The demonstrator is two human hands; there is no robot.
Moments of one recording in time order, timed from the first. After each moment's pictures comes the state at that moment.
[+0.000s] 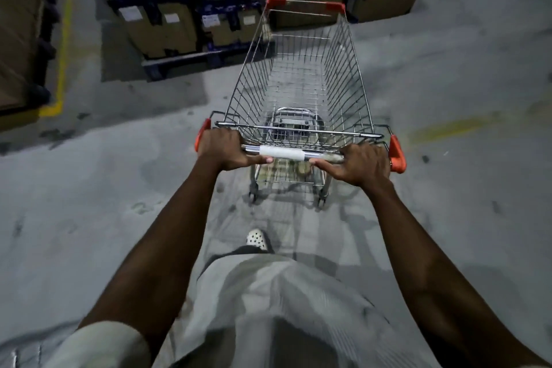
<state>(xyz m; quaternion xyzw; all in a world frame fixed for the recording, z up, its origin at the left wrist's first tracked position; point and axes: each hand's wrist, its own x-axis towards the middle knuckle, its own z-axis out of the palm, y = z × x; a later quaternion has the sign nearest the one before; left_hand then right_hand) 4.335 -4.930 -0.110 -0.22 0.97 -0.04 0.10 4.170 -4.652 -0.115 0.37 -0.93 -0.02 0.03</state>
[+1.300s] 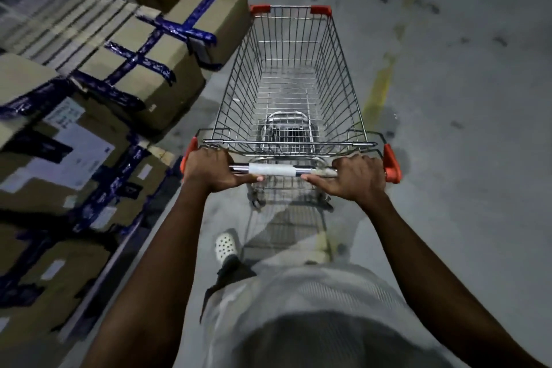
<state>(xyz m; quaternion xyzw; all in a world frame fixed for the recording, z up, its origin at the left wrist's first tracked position) 3.688 -5.329 -0.105 0.19 0.97 -0.10 0.11 3.783 -5.020 -0.125 -0.04 -1.00 -0.04 0.01</state>
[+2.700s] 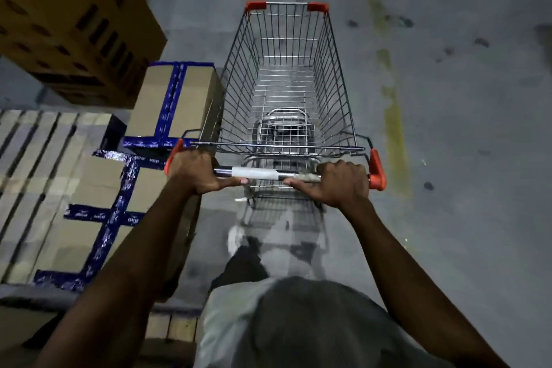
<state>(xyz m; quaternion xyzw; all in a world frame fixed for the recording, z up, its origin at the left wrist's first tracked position) 2.869 -5.369 -0.110 0.36 0.91 -0.16 0.11 3.073 -5.116 -0.112 -0.21 -0.98 0.00 -0.01</state>
